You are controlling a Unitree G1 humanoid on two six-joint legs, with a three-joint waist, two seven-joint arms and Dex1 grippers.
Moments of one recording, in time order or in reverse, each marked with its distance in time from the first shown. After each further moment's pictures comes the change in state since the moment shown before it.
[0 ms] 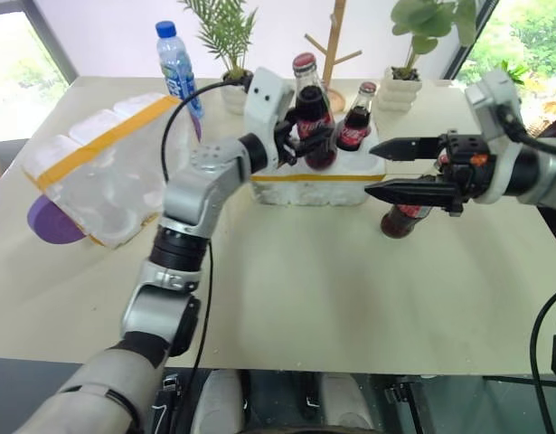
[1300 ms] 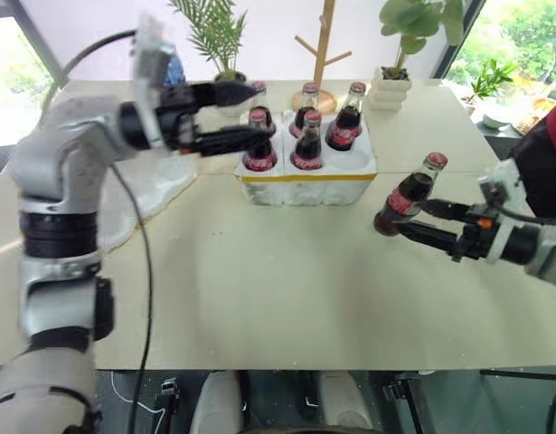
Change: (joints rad) left arm 0.006 0.589 0.159 -0.085 -0.340 0.148 -0.876; right arm 0.515 0.128 -0.226 -0.094 -0.089 -0.026 -0.367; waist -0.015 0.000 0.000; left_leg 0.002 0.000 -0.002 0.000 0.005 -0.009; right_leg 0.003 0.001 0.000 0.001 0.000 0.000
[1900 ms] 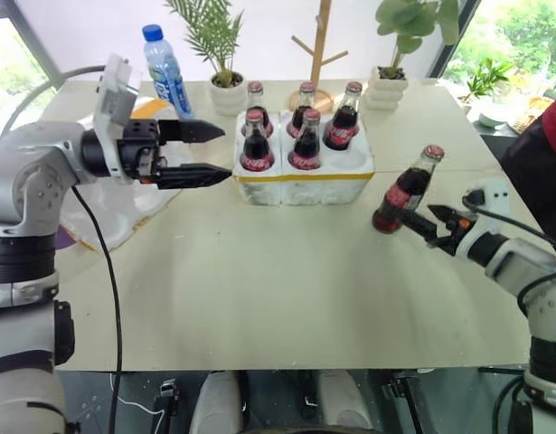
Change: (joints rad) left arm 0.116 0.102 0.015 -0.060 -0.041 0.021 -0.024; right arm -0.143 0.181 0.002 0.162 -0.109 -0.103 -0.213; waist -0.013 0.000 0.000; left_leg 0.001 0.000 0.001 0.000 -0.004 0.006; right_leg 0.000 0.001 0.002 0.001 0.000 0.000
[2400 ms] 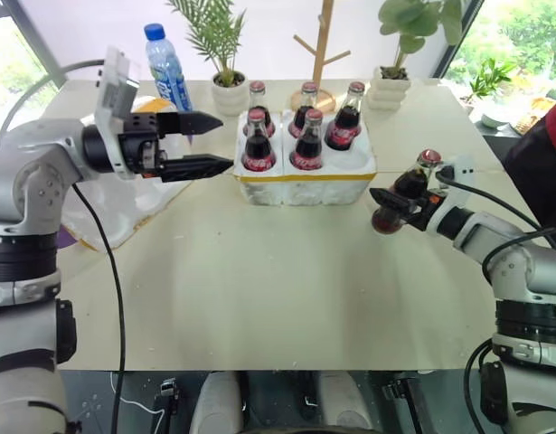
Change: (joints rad) left arm -0.016 -0.002 0.003 0.009 -0.001 -0.024 0.058; right arm -0.125 0.069 0.120 0.186 -0.068 -0.096 0.061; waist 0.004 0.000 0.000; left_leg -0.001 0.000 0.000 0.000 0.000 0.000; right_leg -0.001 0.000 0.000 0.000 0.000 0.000
